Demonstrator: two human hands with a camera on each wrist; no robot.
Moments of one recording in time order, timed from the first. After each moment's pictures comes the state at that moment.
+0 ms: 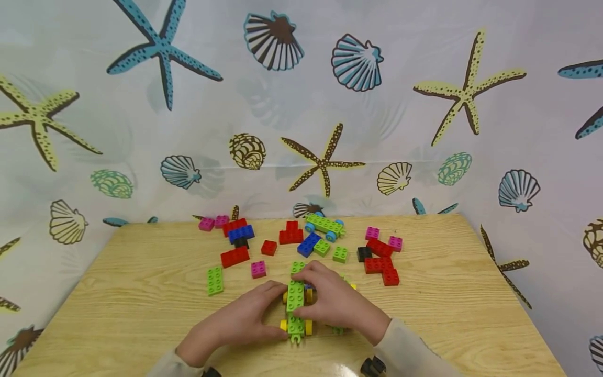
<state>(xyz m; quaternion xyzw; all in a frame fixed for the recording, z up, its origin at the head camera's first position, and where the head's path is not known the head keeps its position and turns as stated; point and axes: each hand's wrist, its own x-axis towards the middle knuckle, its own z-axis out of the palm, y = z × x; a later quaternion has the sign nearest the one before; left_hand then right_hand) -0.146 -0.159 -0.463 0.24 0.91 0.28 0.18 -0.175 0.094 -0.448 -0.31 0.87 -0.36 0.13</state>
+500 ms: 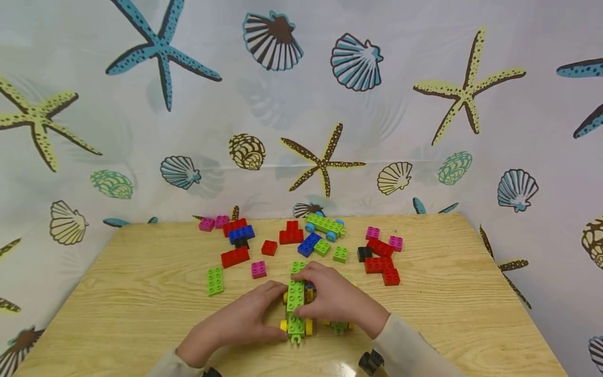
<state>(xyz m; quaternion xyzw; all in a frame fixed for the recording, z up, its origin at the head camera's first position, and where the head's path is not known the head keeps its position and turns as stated) -0.146 -0.159 -0.462 0.23 0.91 0.28 0.19 -0.184 0.093 -0.443 -0.31 0.88 -0.33 0.16</state>
